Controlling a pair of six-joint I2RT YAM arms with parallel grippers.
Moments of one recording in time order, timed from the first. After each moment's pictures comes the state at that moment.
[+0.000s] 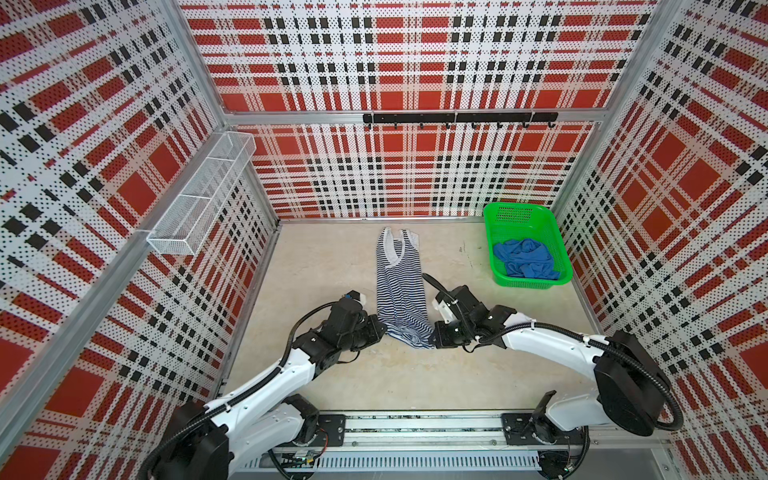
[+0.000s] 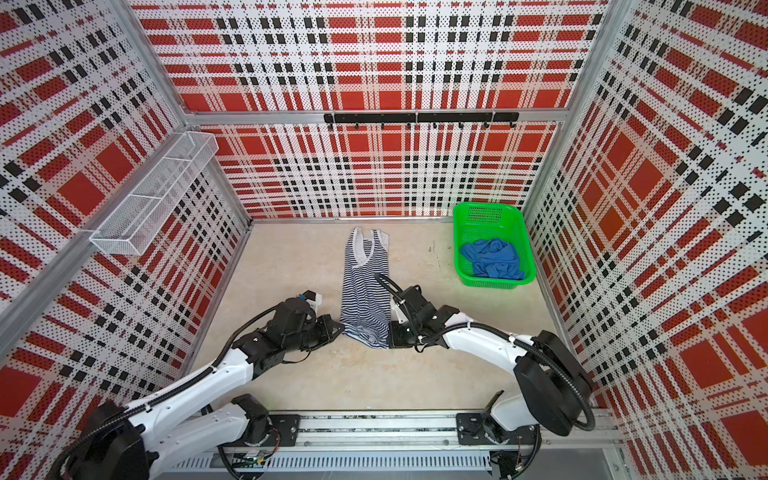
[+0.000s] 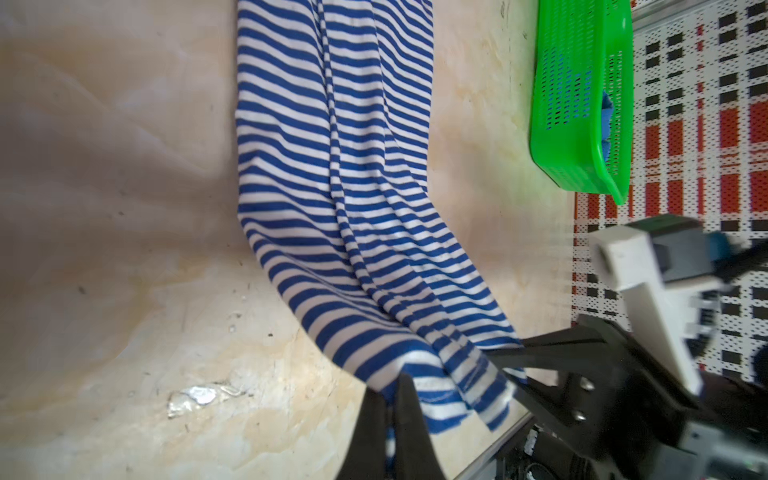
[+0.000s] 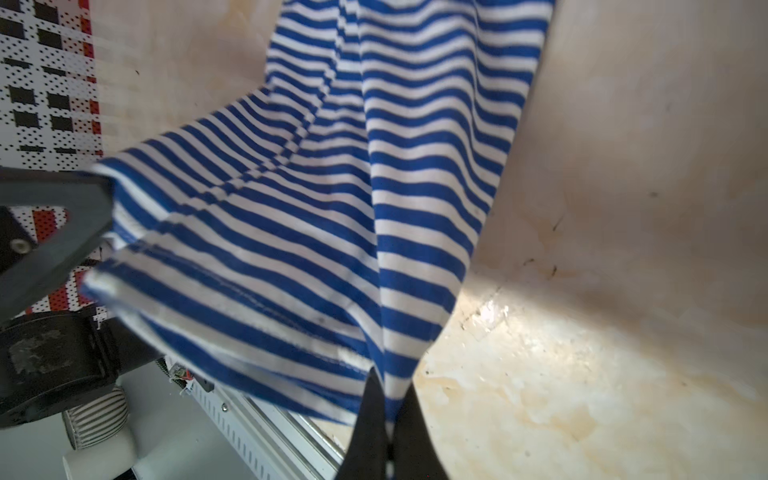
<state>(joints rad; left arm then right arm) -0.56 1.04 0.54 -0.23 0.22 -0.92 0.75 1.43 0.87 -0.42 -0.30 0.61</state>
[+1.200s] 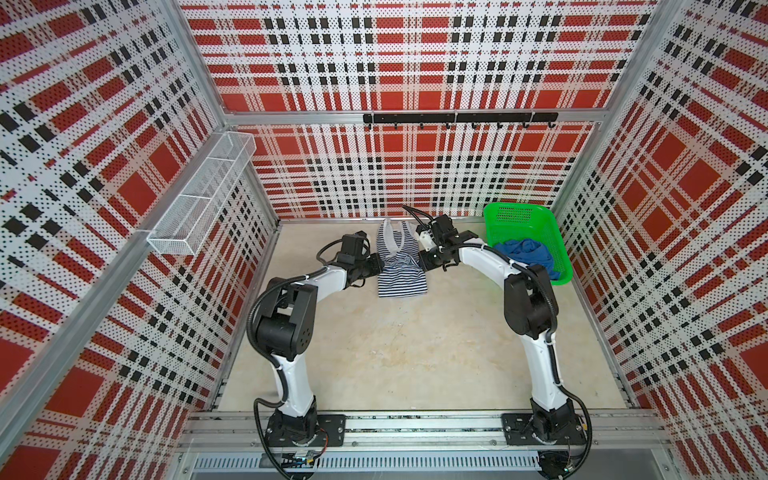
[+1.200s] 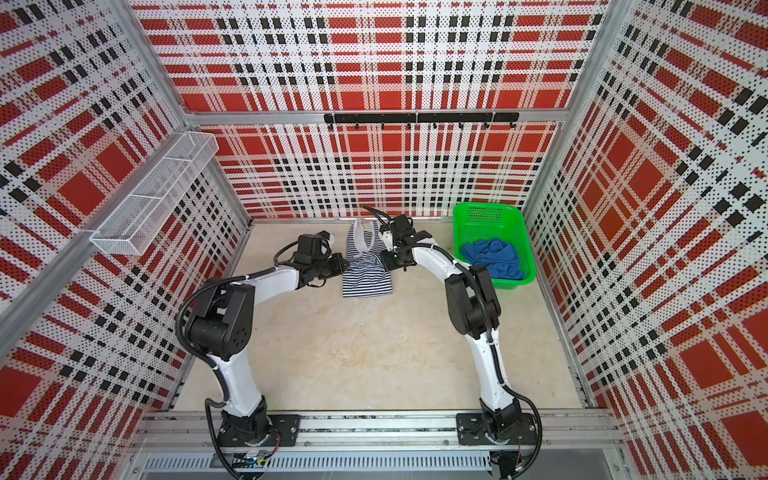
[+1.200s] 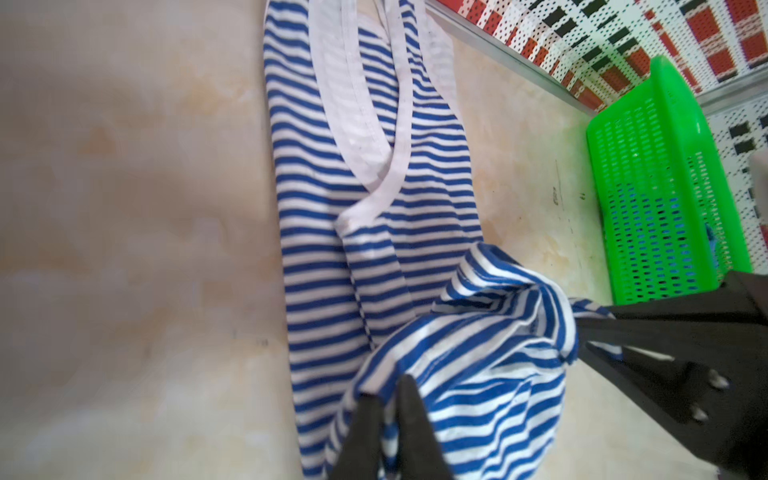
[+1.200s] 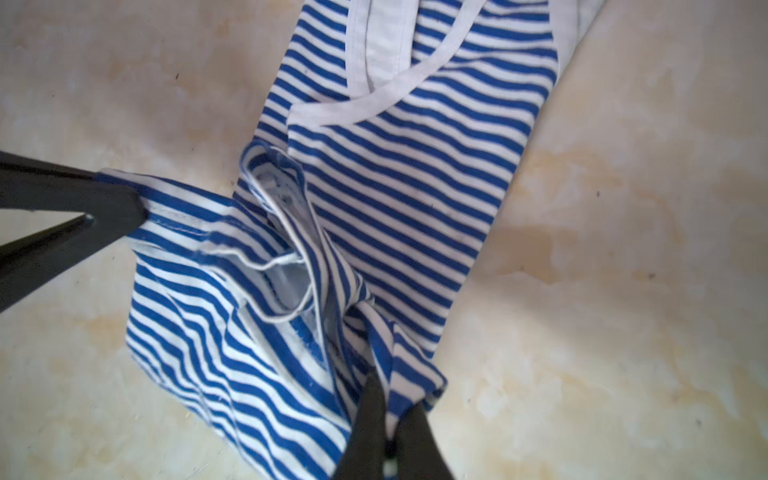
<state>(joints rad) -0.24 1.96 1.24 0.01 0.32 -0.52 0.46 2.26 1.90 -0.59 -0.24 0.07</state>
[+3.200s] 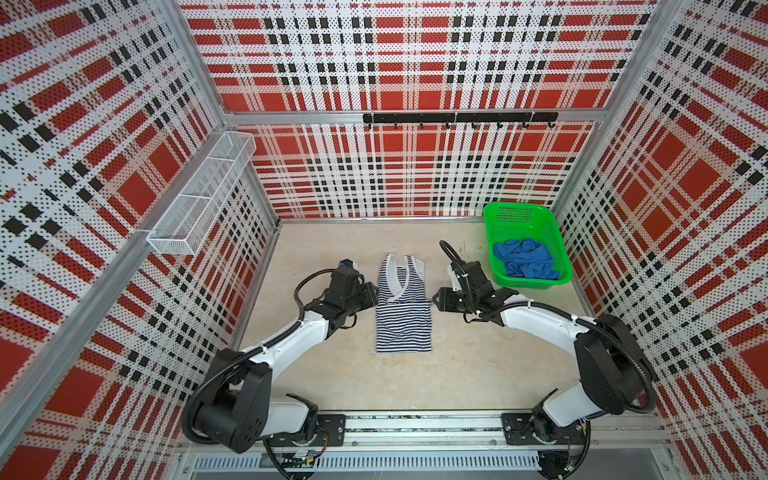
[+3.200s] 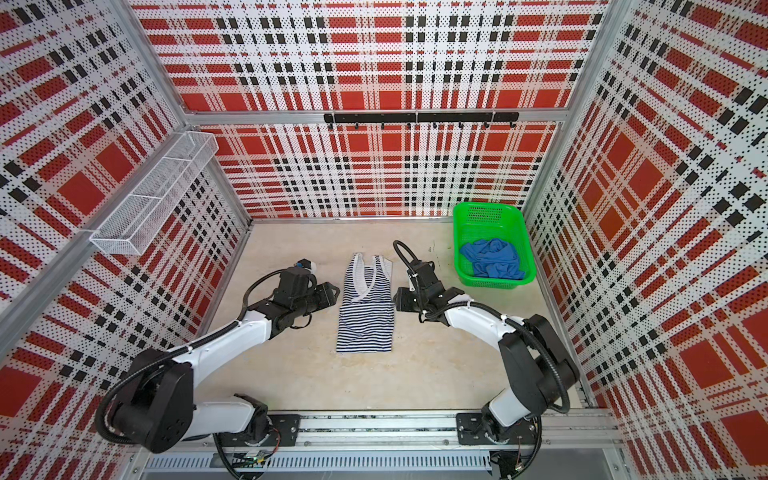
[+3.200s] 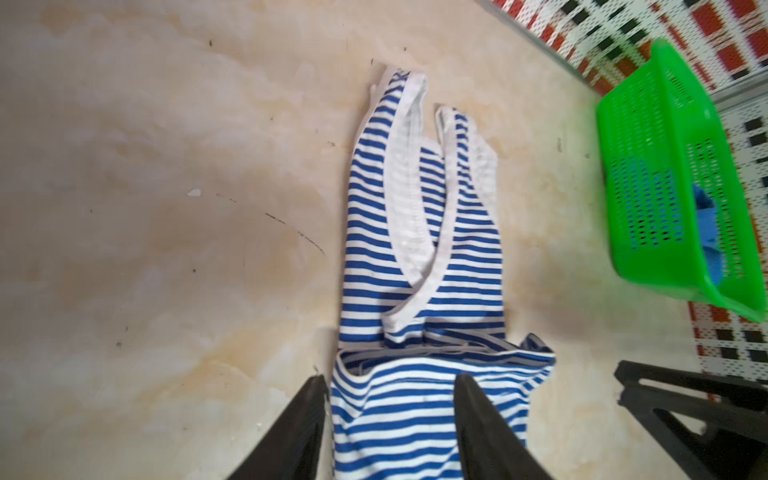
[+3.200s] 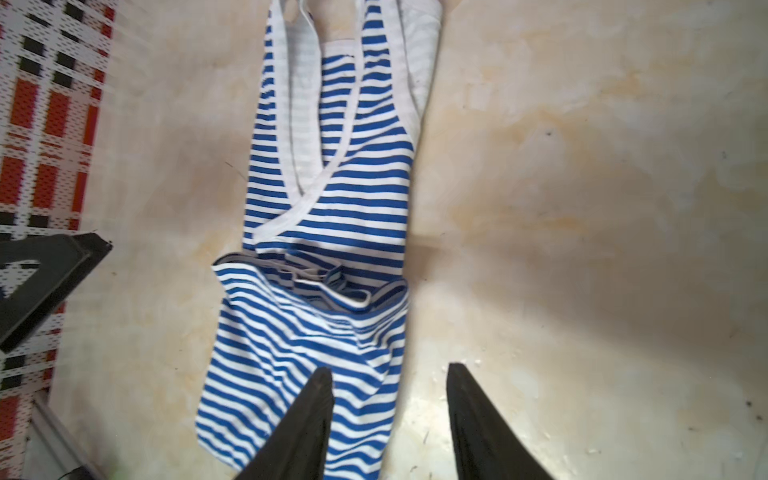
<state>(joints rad) -0.39 1.38 0.73 -0.09 0.09 -0.62 0.57 1.57 0.92 -0.19 -0.14 0.57</state>
